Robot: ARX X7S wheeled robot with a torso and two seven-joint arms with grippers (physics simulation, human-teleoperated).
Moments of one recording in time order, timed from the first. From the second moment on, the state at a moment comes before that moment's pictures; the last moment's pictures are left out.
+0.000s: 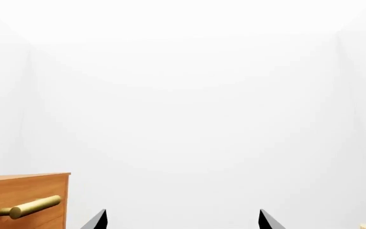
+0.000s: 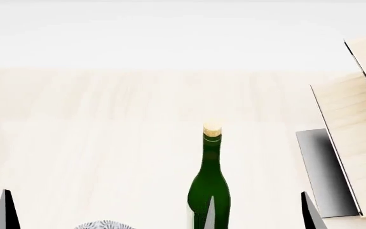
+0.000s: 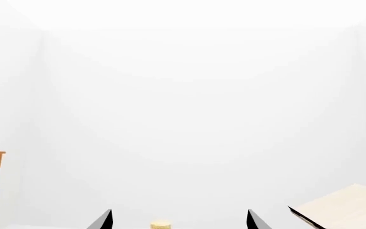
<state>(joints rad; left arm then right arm) 0.24 -0.36 0.29 0.85 0.00 -0.01 -0.43 -0.25 0.30 -0.21 -0.84 0.07 0.02 0.28</state>
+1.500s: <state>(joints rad) 0.23 -0.38 0.31 0.85 0.00 0.00 -0.46 -0.24 0.33 -0.24 -0.83 0.09 0.02 0.31</state>
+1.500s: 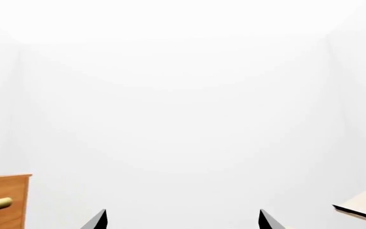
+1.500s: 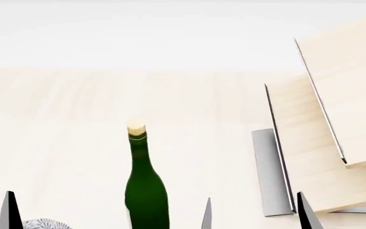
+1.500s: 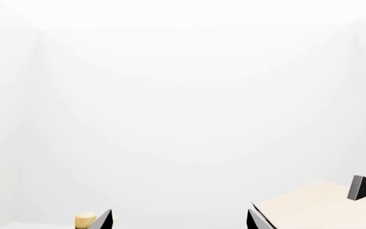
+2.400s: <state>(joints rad) 0.23 -0.40 0.32 0.85 0.00 0.00 -0.47 -0.24 0.35 -0.25 -0.83 0.09 0.01 0.33</state>
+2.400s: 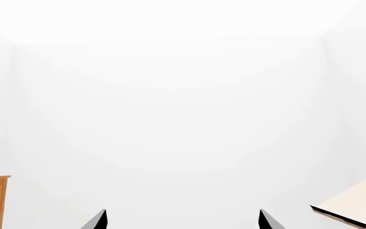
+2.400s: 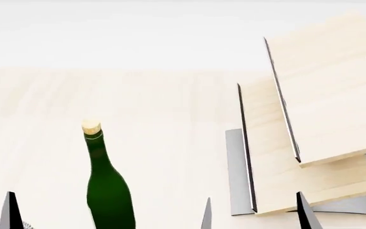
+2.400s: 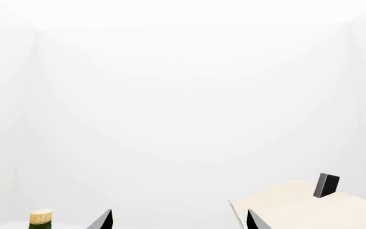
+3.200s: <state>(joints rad) 0.22 -0.40 0.33 0.85 0.00 0.00 -0.48 -0.24 0.37 -0.27 -0.83 0.10 0.01 0.35</state>
